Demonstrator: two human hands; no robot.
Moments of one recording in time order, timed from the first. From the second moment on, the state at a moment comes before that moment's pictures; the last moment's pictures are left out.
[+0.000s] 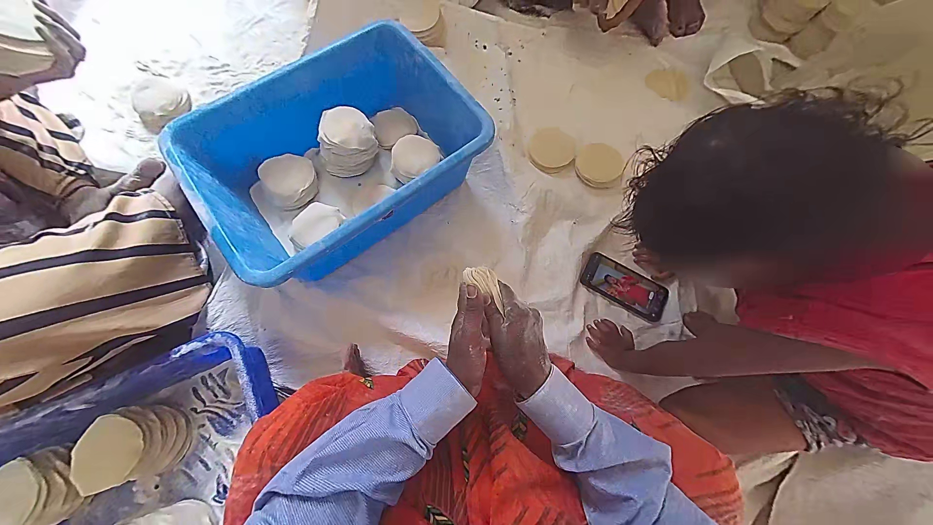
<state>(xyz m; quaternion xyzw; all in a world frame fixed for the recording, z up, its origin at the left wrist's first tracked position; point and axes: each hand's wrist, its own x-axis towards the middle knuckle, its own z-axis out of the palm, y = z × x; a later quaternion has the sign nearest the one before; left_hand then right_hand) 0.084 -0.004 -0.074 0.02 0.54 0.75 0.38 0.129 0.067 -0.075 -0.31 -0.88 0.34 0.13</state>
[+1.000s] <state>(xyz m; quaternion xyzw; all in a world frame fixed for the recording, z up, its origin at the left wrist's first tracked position) 0.059 -0.008 -0.052 -0.14 0.28 0.85 0.43 0.145 0.089 -0.060 -0.17 -0.90 0.27 0.31</state>
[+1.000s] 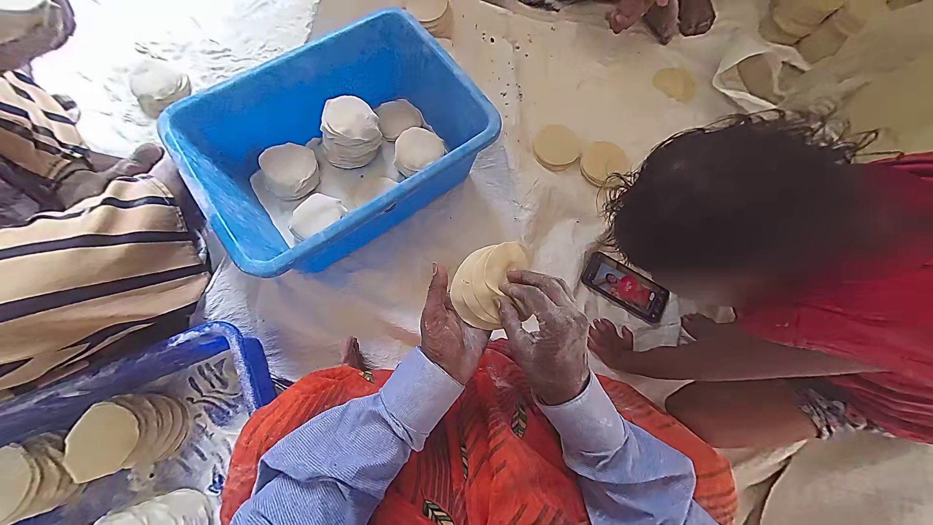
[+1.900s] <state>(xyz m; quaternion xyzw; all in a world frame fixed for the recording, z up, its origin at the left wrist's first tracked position) 0.060 -0.008 -0.049 -0.16 0.29 0.84 0.42 0.144 0.081 -0.066 -0.13 -0.90 0.24 0.34</state>
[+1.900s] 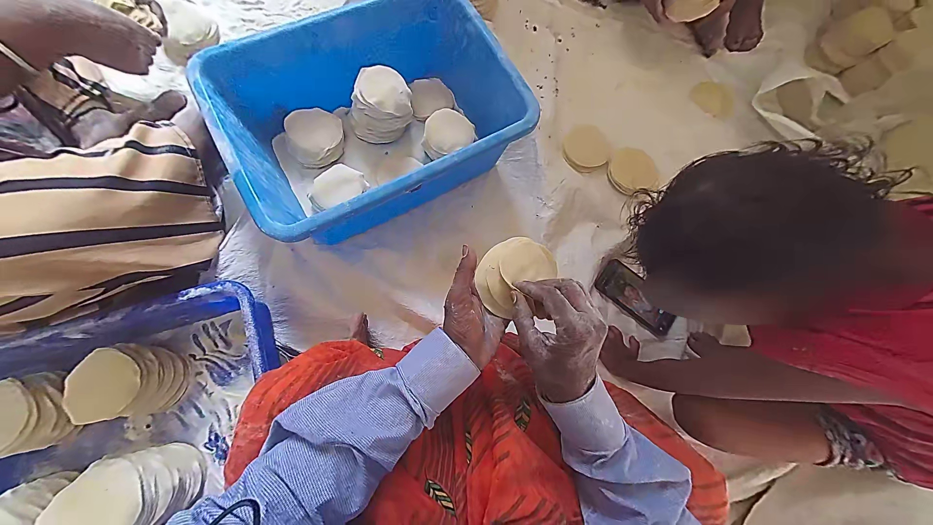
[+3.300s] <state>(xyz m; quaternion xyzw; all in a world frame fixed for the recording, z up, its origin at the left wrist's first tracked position) 0.061 -0.011 -0.051 -0.13 0.29 0.84 0.45 0.146 0.076 -0.048 -0.09 -0.92 0.27 0.29</state>
